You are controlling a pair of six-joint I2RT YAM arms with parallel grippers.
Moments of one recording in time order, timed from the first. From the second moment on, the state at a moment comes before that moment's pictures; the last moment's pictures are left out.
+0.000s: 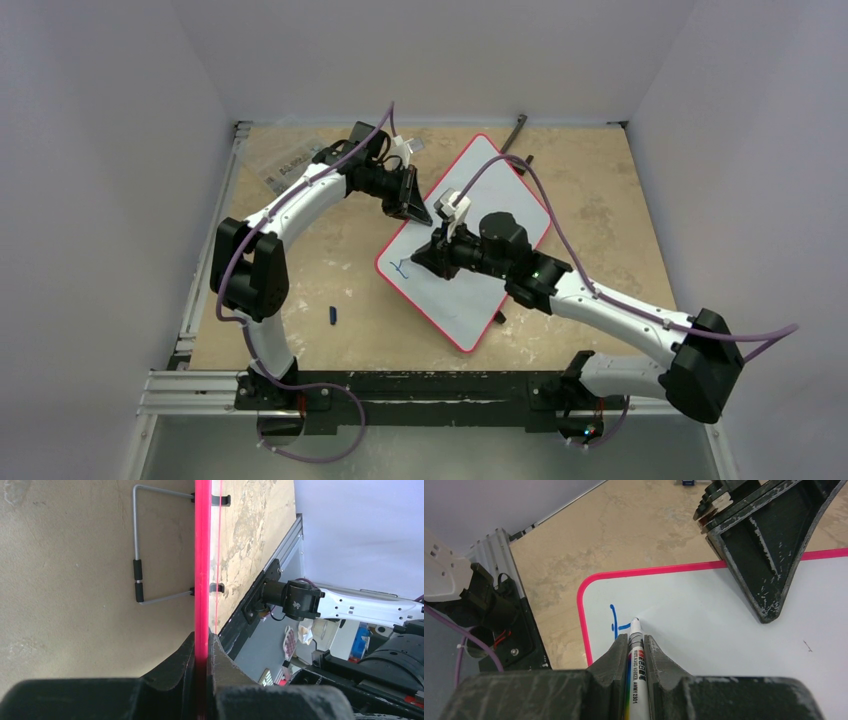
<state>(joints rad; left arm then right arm) -0.43 1.84 1.57 -0.69 0.82 -0.39 0.86 1.19 0.81 0.10 -0.23 0.20</state>
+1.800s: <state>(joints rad) -0.43 1.83 1.57 -0.70 0.81 -0.39 0.86 1.25 0.93 0.06 -0.12 0.21</state>
